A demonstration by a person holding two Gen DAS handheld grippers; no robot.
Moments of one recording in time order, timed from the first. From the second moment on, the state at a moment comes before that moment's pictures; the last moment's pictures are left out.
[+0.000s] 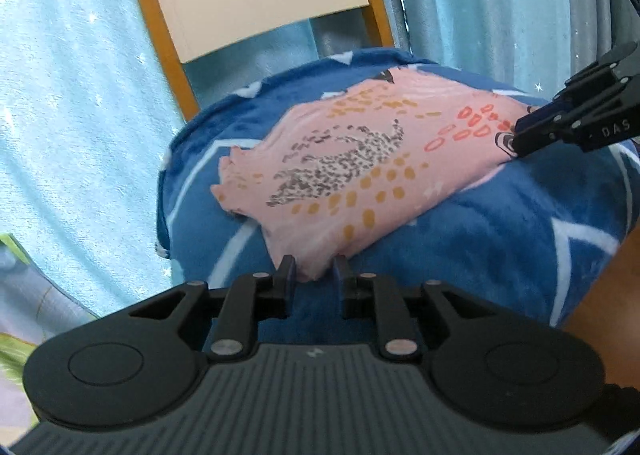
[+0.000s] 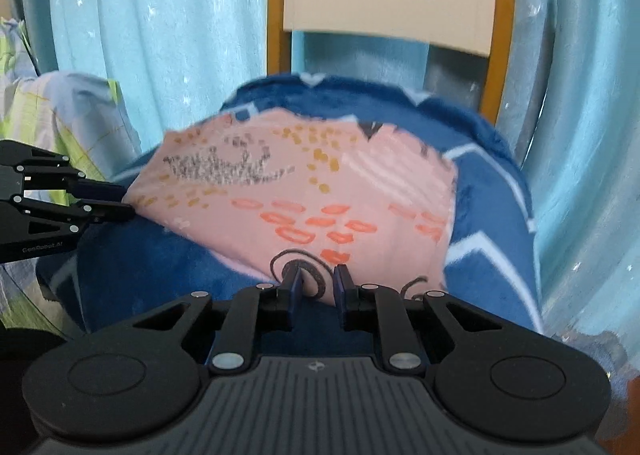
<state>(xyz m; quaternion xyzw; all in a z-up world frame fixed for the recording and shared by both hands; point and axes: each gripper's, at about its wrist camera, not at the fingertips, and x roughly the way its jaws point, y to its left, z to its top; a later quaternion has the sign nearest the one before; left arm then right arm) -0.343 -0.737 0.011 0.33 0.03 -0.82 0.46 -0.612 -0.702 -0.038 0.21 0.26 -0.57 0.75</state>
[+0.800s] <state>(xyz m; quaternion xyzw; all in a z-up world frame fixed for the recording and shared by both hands) -0.347 -0.792 0.038 0.30 0.04 -0.85 0.44 -0.590 -0.732 -0.047 0.18 0.30 -0.51 0.78</state>
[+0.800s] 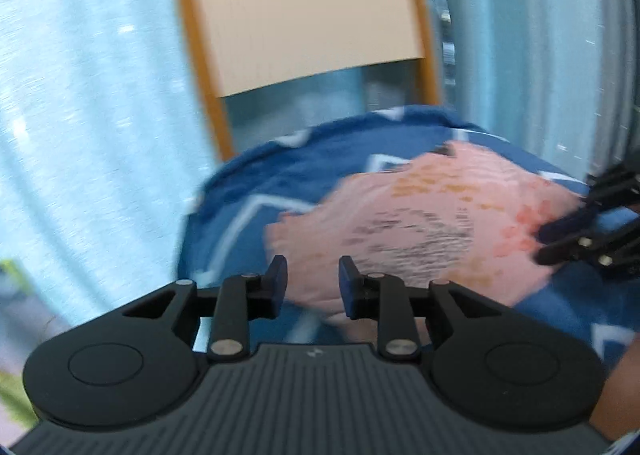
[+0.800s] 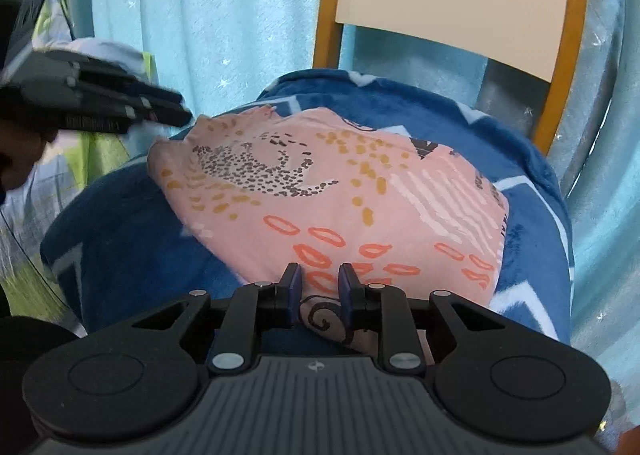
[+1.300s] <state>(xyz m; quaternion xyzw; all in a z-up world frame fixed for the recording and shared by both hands) -0.350 -0.803 0.039 0.31 0.00 -0.83 0.46 -0.598 -0.763 -0.021 0.17 0.25 -0.55 0.78</state>
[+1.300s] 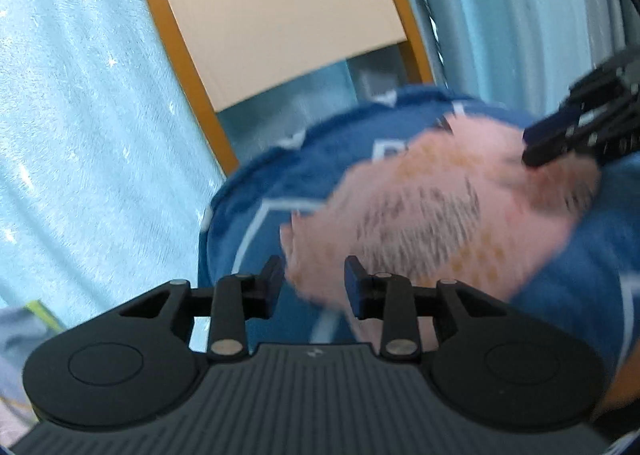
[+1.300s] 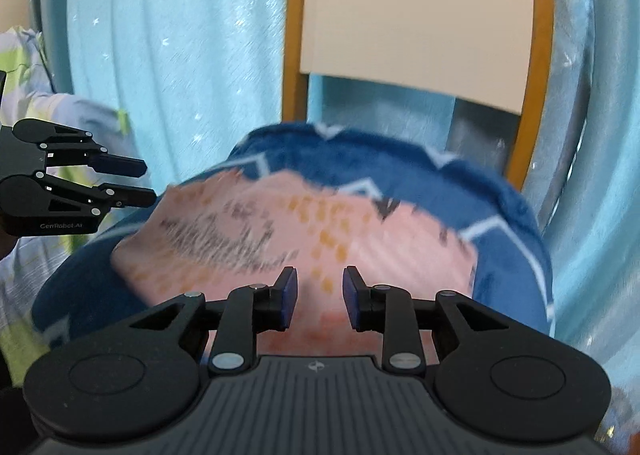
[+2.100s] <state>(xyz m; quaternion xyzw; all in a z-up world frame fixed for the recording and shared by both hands) -0.353 -0.804 0.011 0.30 0.05 -0.83 0.46 -0.650 -0.769 -0.040 0.24 0.20 -0.60 0.73</state>
